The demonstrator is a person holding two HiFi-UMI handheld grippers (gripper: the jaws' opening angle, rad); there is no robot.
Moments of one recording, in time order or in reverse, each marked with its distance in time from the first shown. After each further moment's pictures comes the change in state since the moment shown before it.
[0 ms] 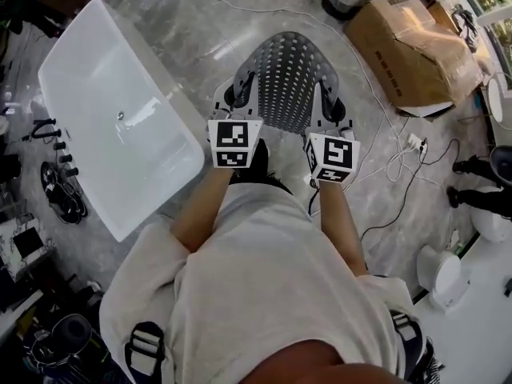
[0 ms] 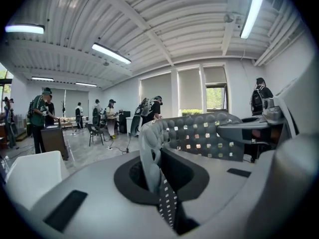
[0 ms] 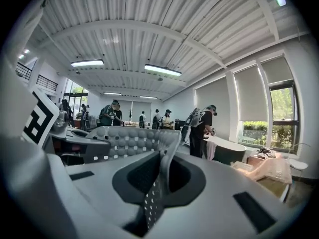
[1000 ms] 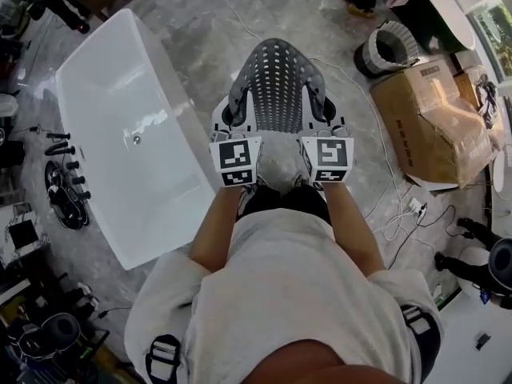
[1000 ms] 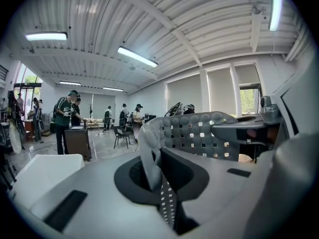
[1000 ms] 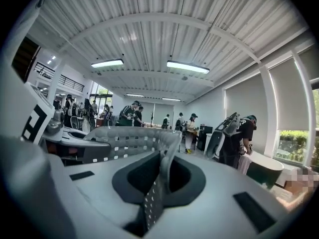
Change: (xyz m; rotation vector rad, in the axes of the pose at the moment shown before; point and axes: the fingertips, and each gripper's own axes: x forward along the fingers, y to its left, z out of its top) left arm 0.119 0.231 0.053 -0.107 -0.042 0.292; right arm 0.282 0.092 0.097 -0.119 -0.038 0.284
